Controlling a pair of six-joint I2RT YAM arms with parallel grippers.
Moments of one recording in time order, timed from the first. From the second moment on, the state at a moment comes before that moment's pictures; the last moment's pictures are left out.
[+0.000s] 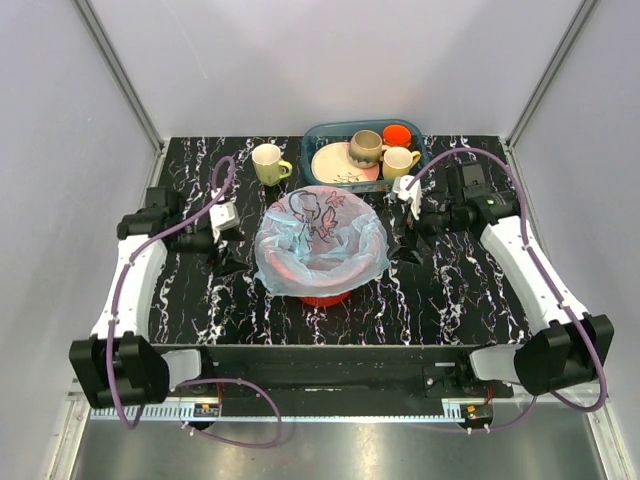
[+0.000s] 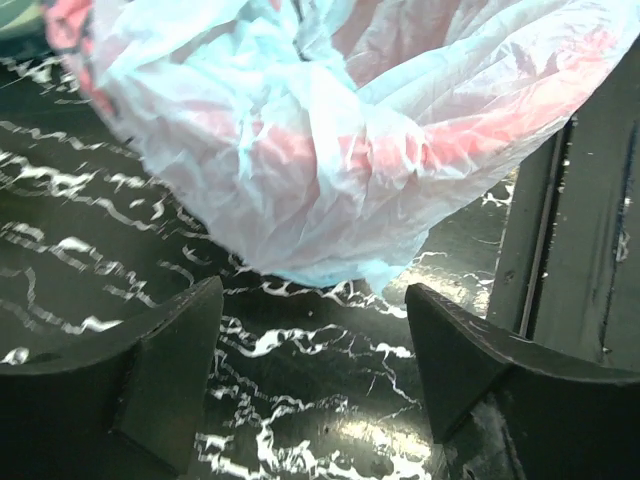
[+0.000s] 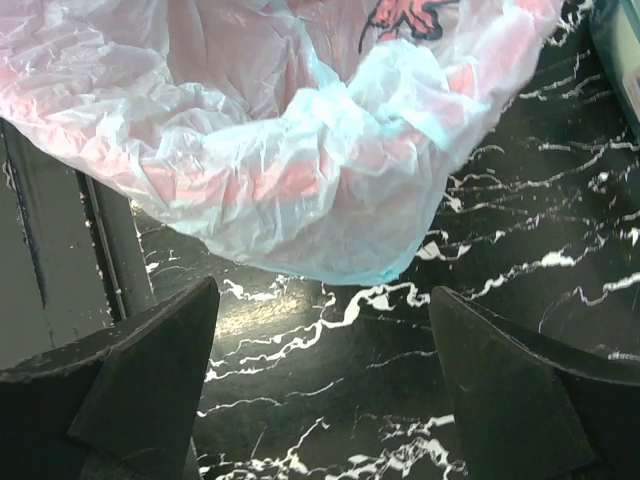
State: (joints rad) left arm 0.12 1.18 1.08 -1.09 1.05 1.11; right arm 0.21 1.30 1.25 -0.94 -0.79 -0.78
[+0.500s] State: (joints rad) left arm -0.01 1.30 1.04 -0.93 1.12 1.14; right arm 0.32 1.36 1.12 -0.73 -0.81 -0.85
